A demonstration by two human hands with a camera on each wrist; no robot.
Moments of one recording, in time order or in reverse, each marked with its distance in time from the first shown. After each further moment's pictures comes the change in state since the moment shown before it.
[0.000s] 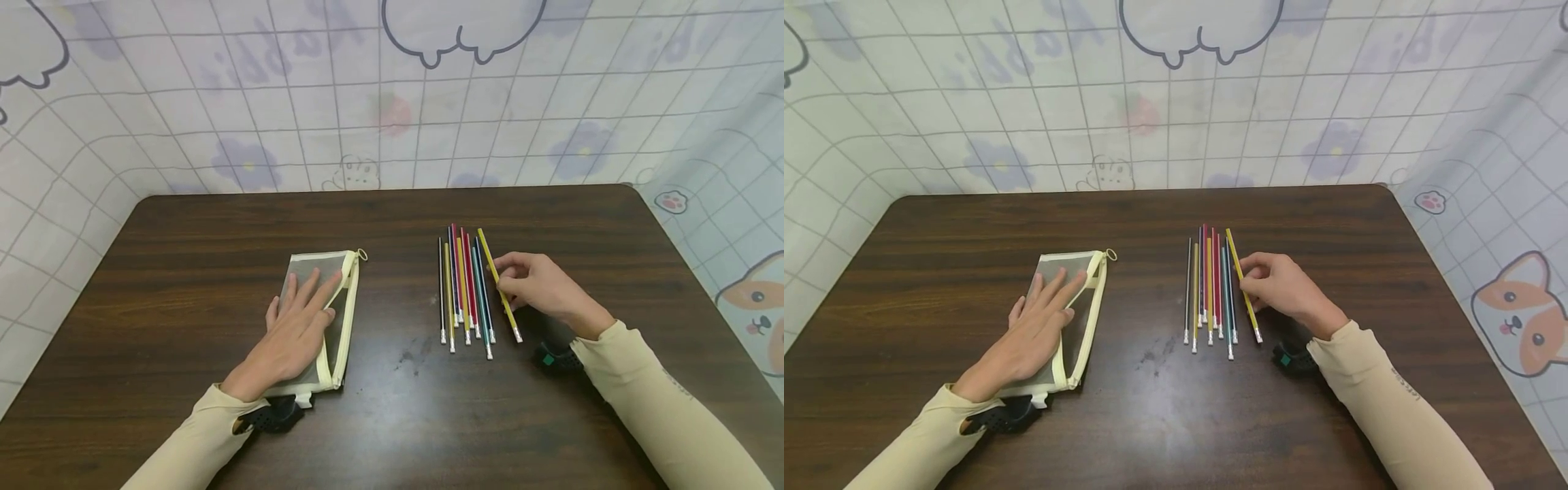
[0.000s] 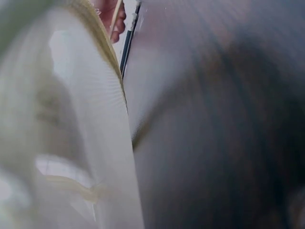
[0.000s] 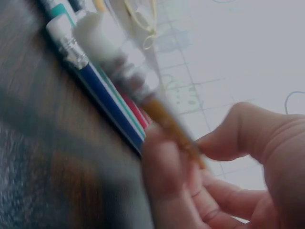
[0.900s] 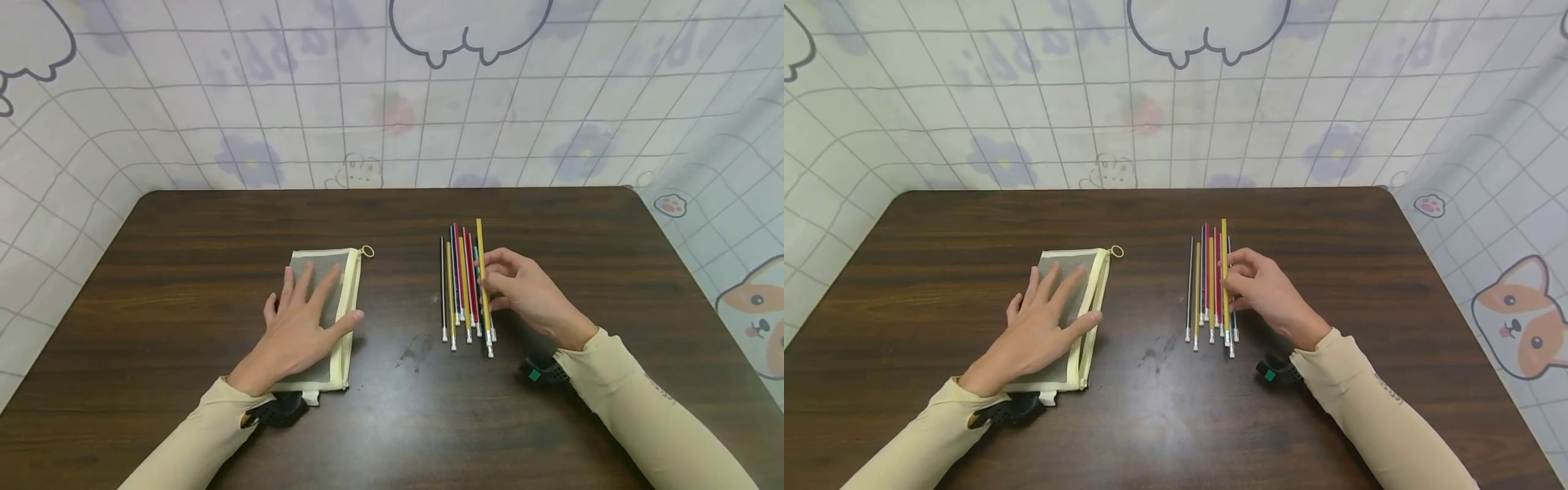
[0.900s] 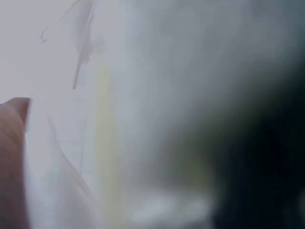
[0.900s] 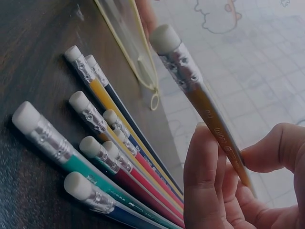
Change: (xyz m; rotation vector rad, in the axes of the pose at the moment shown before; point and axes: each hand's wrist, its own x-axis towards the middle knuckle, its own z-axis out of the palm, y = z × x) left_hand 0.003 0.005 0.000 0.092 0.017 -0.076; right_hand -0.003 -0.018 0.032 0.392 0.000 -0.066
